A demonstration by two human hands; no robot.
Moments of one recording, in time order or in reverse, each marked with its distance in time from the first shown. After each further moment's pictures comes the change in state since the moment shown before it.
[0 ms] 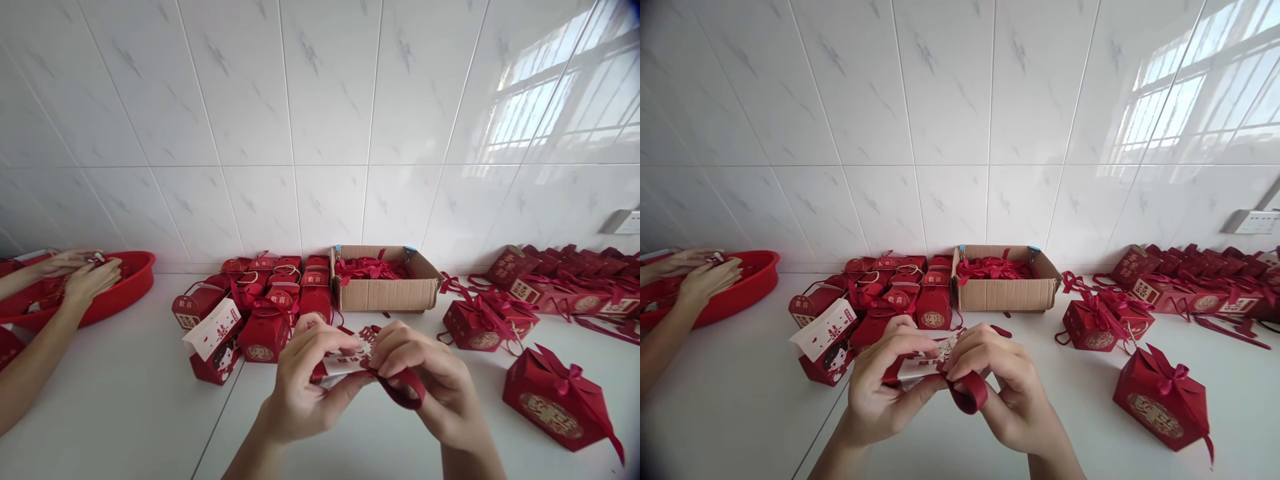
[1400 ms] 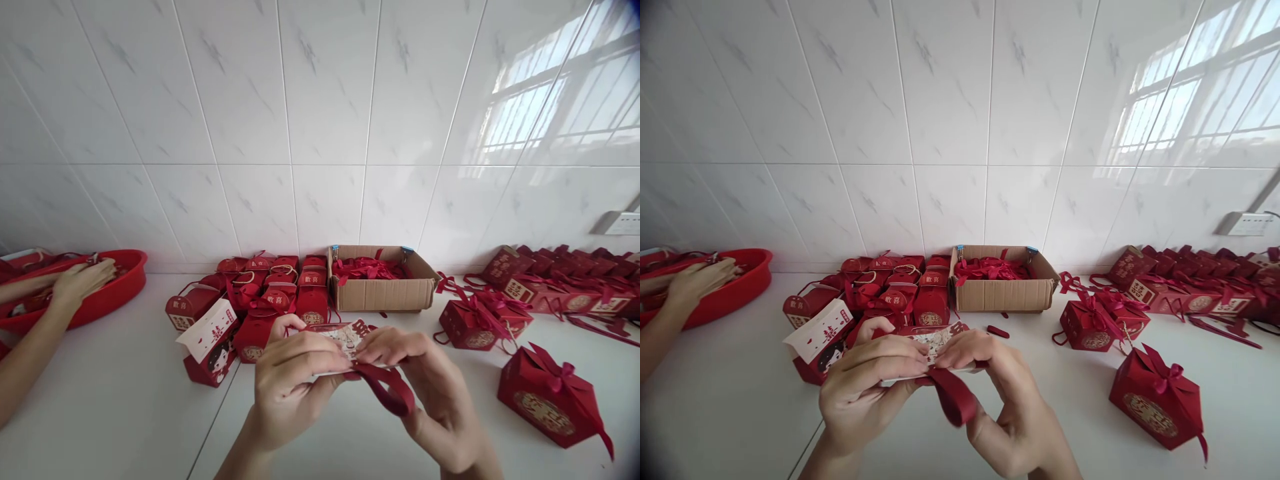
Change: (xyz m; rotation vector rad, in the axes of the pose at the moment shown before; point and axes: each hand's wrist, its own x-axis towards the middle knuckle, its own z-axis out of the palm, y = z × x) left_hand -0.004 0.000 -0.010 0.125 0.036 0.068; right_hand -0.013 -0.003 0.007 0.083 0.015 0.115
